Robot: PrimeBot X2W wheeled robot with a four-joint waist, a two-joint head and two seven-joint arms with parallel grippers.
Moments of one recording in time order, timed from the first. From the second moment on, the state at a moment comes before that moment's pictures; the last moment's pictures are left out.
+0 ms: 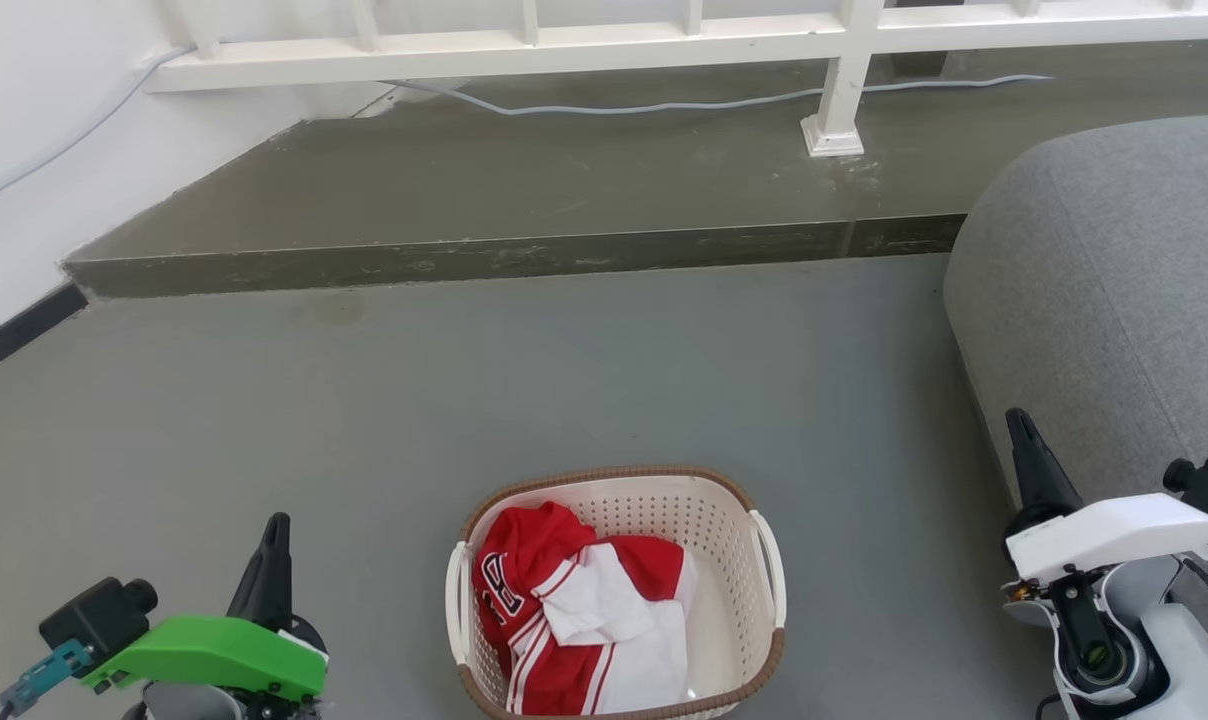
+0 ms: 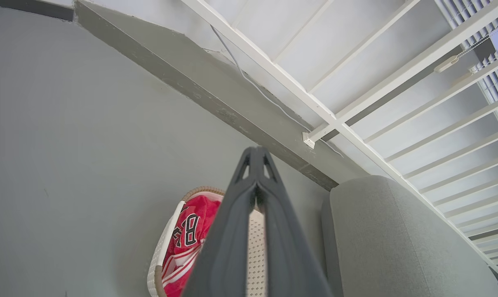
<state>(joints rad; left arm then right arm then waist) 0.02 0.14 -0.20 0.15 -1.00 0.02 -0.11 -0.03 -0.18 0.15 0.20 0.97 -0.02 -0.09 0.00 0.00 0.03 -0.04</state>
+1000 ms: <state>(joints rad) 0.00 0.12 -0.09 0.21 -1.36 -0.05 -0.03 -0.03 -0.13 0.03 0.24 1.34 0.05 -0.01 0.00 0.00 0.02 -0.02</state>
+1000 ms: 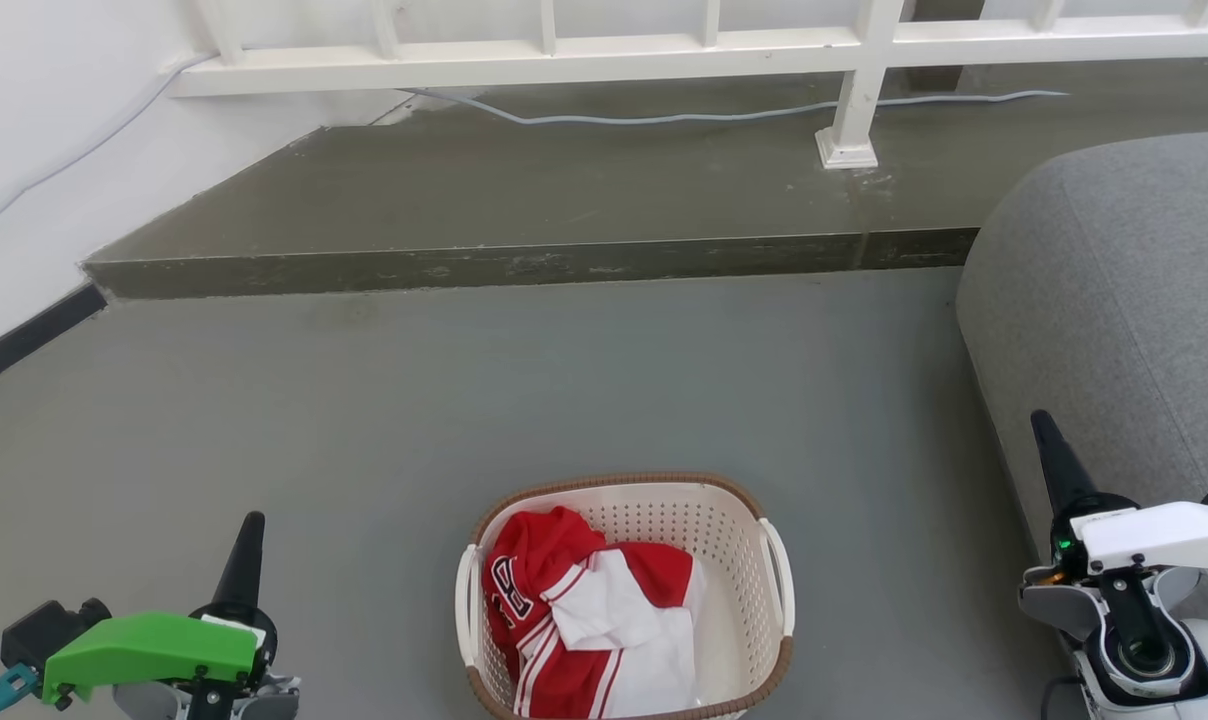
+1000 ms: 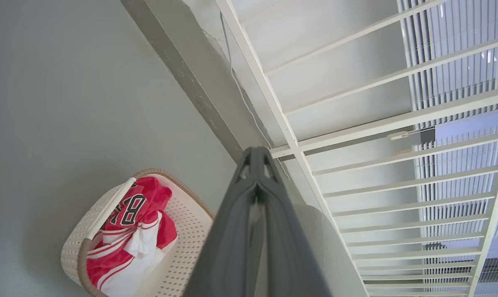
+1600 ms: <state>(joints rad) -0.03 0.10 -0.03 0.25 -1.59 -0.10 0.03 -0.05 -0.09 -0.05 0.26 1.57 0.10 0.05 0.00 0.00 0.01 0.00</state>
